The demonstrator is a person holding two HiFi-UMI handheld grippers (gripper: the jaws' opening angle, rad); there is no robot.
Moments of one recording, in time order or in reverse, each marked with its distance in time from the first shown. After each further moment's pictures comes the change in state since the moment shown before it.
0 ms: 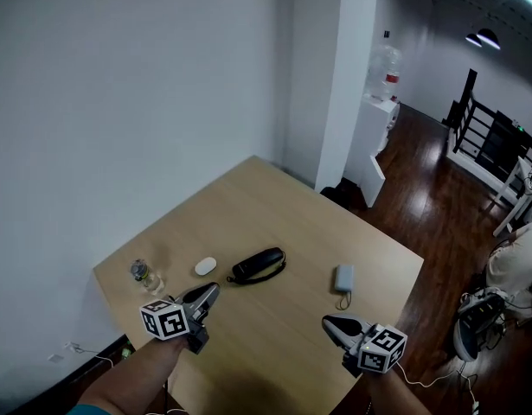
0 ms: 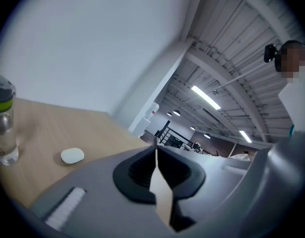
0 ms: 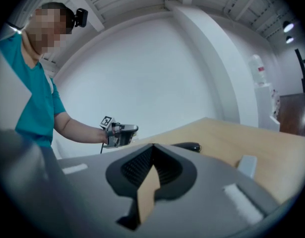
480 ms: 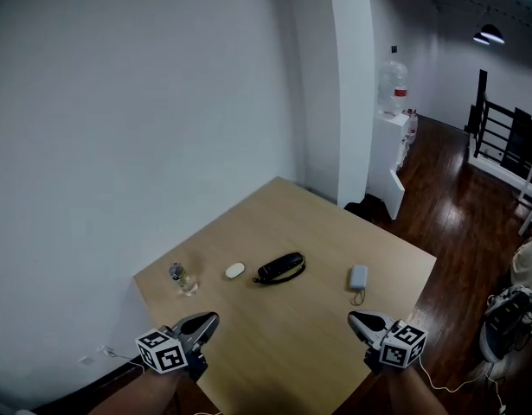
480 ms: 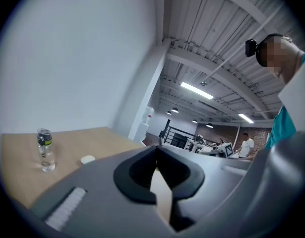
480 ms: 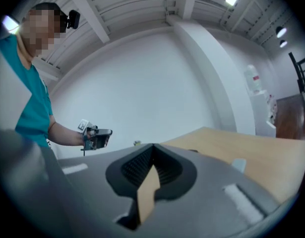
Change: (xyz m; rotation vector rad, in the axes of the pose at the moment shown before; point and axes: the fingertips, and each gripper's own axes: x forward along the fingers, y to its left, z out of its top) left arm -0.124 -0.108 -0.001 0.207 -0.040 0.051; right arm -0.061 0.016 0.023 -0.009 -0.110 -0.007
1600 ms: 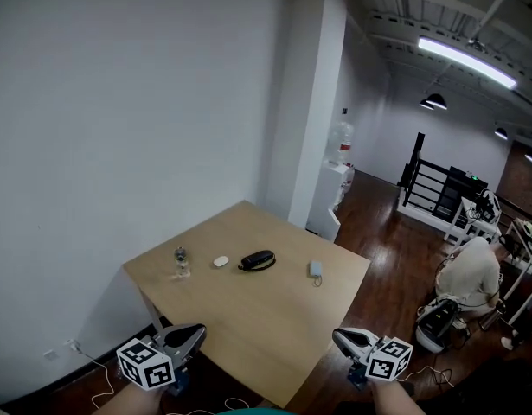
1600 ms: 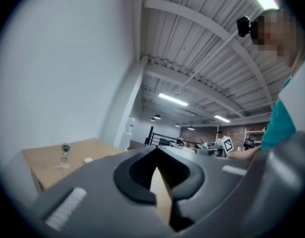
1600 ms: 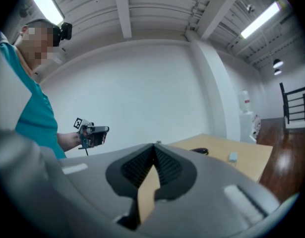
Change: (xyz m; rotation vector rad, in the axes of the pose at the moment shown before) left arm -0.233 -0.133 0.006 0.122 -0.068 -0.178; right arm -0.124 0.277 0.005 -0.120 -0.021 -0.163
